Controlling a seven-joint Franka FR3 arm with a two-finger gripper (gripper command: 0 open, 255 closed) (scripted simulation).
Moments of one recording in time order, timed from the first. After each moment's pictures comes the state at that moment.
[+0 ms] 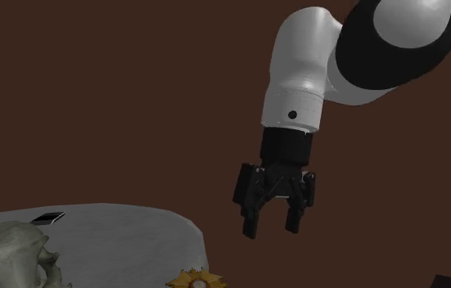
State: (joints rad) arm 0.00 -0.06 0.74 -2.48 0.11 2.60 0.75
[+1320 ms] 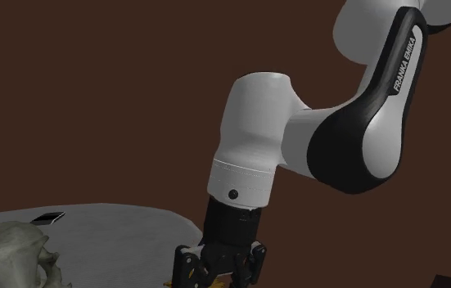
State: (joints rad) arm 0.26 0.43 0.51 -2.22 -0.60 2.77 1.35
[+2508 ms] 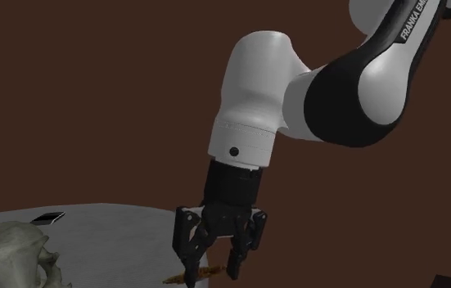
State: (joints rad) arm 0.17 0.32 0.62 -2.24 -0.45 2.68 1.24
